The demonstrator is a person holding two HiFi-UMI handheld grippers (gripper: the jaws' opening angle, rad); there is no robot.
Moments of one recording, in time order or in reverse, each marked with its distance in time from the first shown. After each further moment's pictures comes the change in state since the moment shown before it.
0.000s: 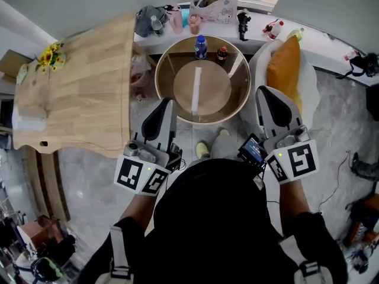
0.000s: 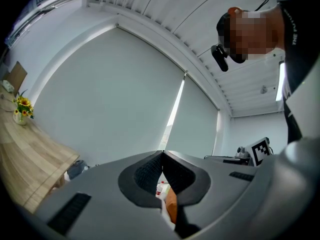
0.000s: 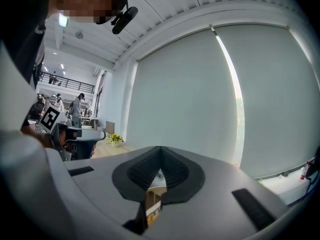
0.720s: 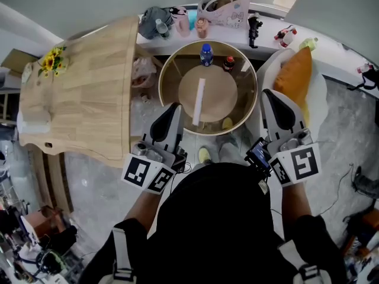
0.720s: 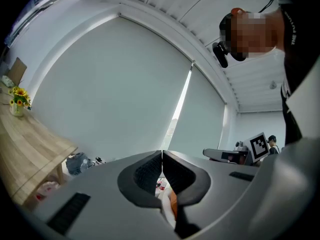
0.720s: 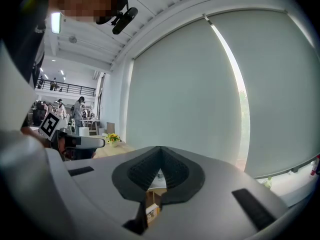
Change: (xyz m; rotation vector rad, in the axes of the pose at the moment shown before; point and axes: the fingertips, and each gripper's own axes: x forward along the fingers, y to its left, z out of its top) left arm 0.082 0.024 -0.037 -0.028 0.082 0.040; right arm 0.063 -0.073 -0.012 0.051 0.021 0.055
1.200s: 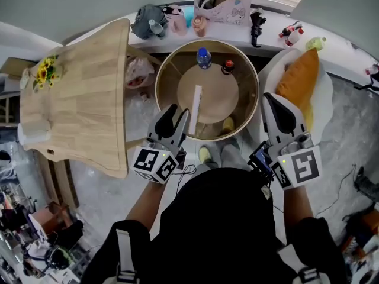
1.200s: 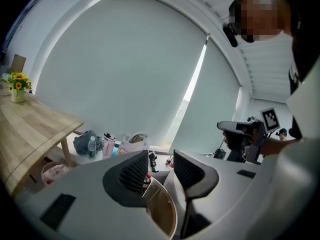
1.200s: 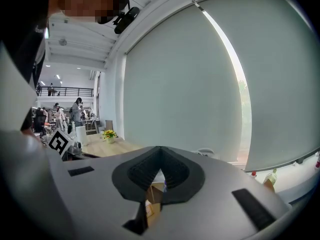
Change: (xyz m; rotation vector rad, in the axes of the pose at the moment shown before) left arm 0.083 0.060 -0.094 -0.034 0.255 0.099; right arm 0.053 -0.073 -0.030 0.063 0.081 0.027
